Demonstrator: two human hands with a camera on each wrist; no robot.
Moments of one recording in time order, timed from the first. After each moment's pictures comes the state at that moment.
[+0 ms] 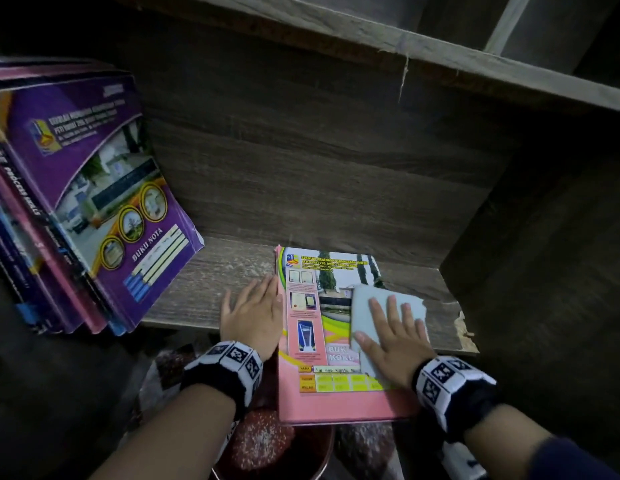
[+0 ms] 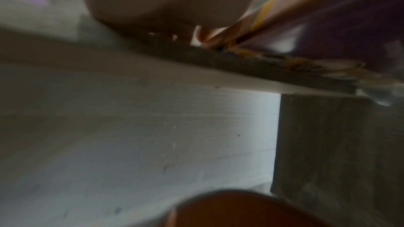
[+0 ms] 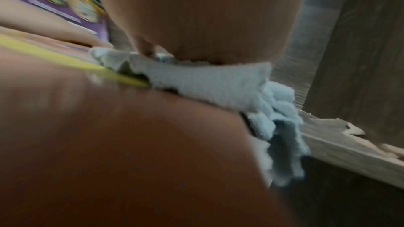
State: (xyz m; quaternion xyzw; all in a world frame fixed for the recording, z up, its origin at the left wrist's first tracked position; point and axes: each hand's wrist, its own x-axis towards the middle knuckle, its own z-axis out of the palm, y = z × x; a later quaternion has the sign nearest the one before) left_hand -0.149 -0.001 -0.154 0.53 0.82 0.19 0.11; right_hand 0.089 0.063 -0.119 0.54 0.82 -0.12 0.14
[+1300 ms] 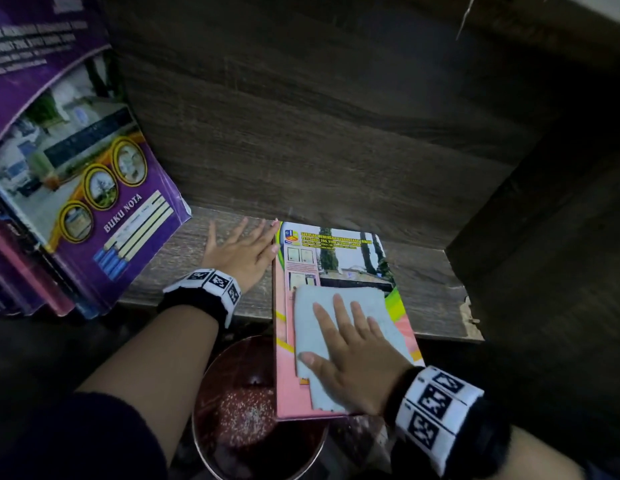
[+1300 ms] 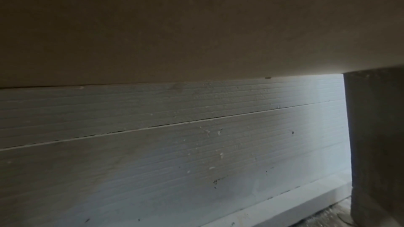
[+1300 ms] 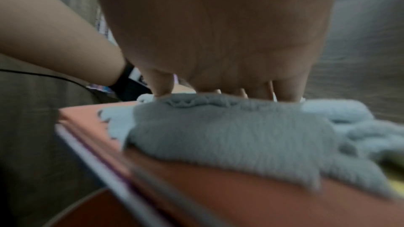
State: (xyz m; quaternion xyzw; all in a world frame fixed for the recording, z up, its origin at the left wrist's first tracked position) left_hand -0.215 0.062 -0.160 0.63 0.77 0.08 0.09; right_hand 0.031 0.005 -0.101 0.42 0.87 -0.13 0.22
